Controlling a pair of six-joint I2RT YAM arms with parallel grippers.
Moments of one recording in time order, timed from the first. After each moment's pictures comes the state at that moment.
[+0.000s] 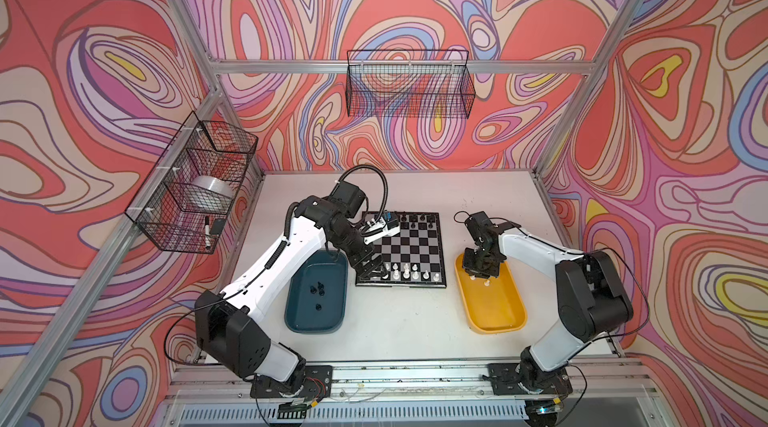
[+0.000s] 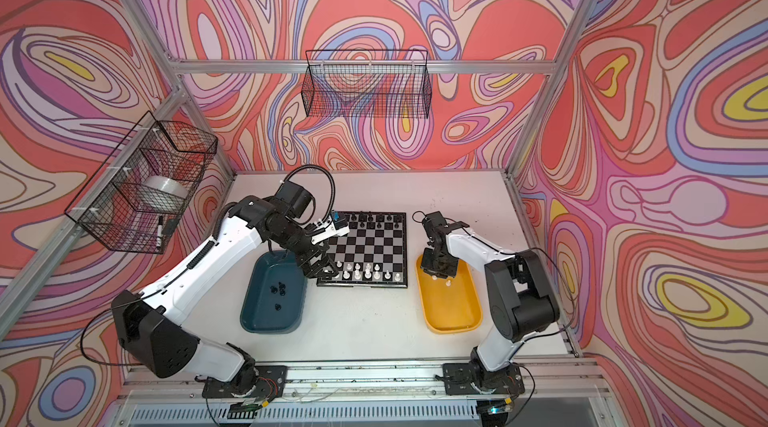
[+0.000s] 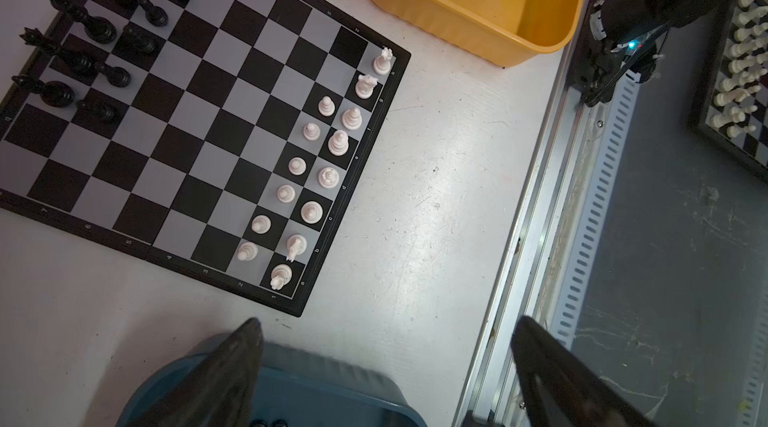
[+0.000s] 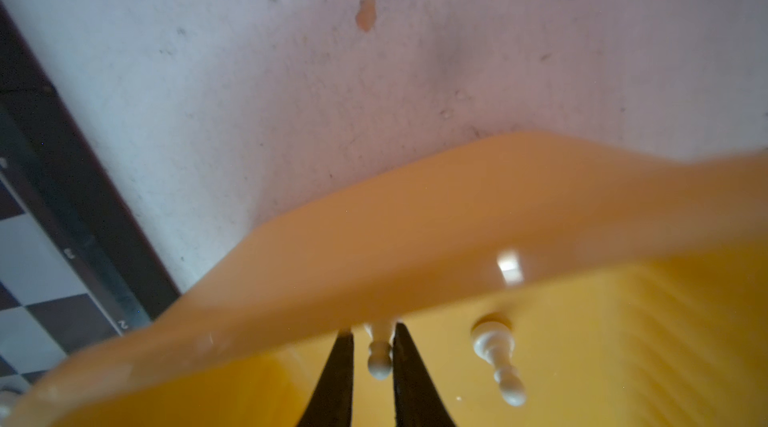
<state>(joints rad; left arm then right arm) -0.49 1.49 1.46 -1.22 0.48 0.53 0.30 1.67 1.03 -0.82 -0.02 0.61</state>
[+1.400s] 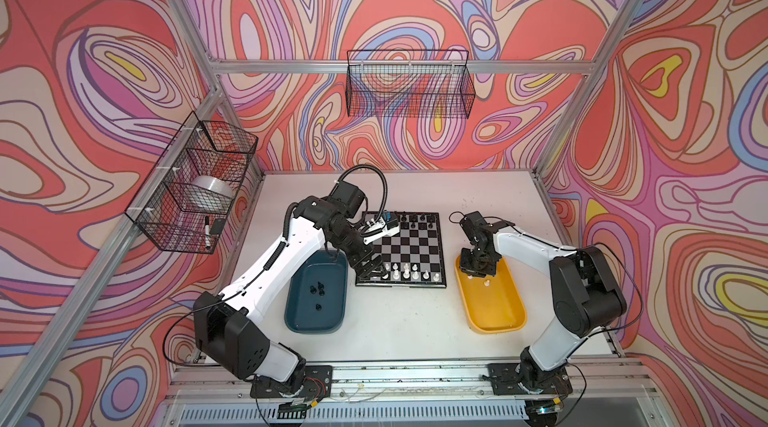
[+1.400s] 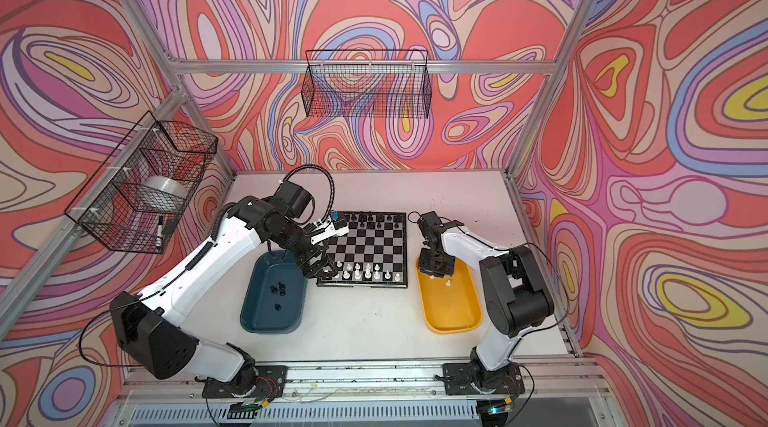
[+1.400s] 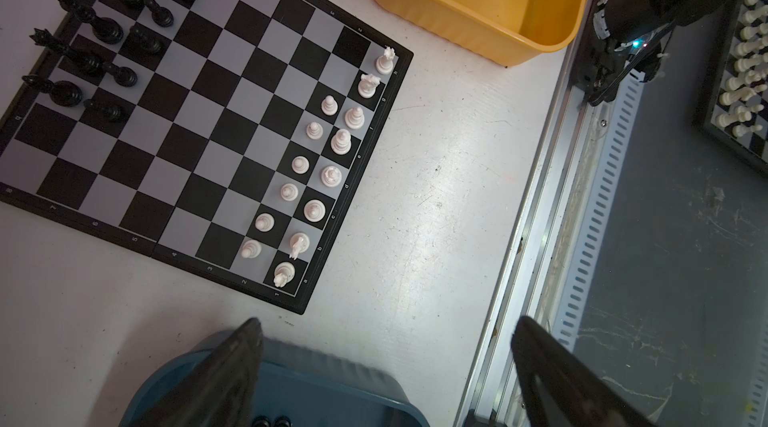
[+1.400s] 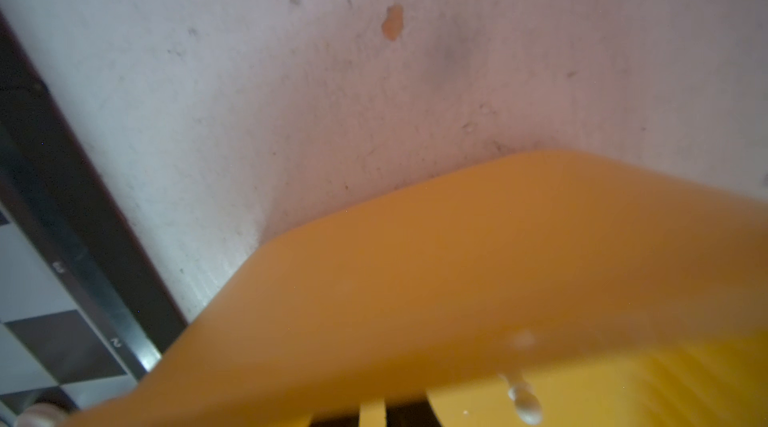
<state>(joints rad) -0.49 1.48 1.45 -1.22 0.47 0.53 0.33 1.70 1.05 -0.83 0.01 0.60</state>
